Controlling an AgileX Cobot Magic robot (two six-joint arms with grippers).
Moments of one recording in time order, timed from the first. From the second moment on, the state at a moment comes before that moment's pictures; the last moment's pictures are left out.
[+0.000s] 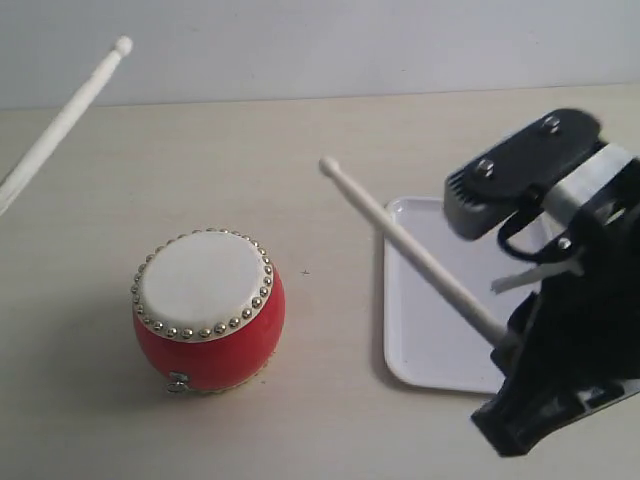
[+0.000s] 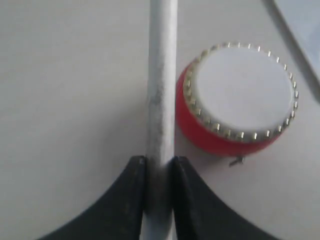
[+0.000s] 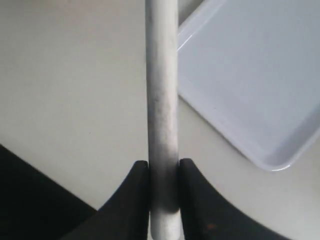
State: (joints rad) left arm -0.30 0.84 -0.69 -0.15 0.85 0.18; right arm 0.94 1.10 -0.78 -0.12 1.02 0.29
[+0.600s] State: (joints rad) left arm -0.30 0.65 -0.53 -0.28 1.00 0.09; right arm 0.94 1.31 -0.98 0.11 1.03 0.08
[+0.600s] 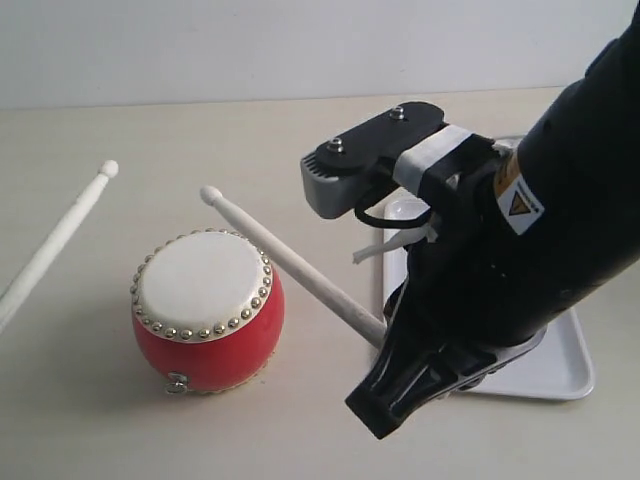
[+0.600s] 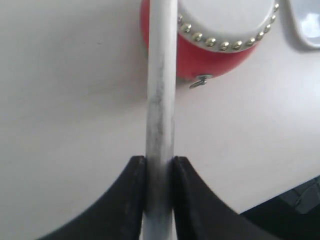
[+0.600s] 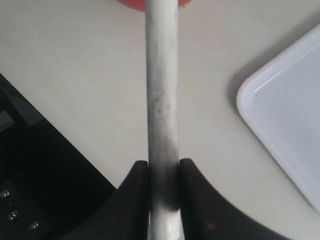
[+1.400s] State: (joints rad) left arm -0.61 0.92 -0.48 -0.21 0.75 -0.06; right arm 0.94 1.32 -0.98 0.11 1.07 0.07
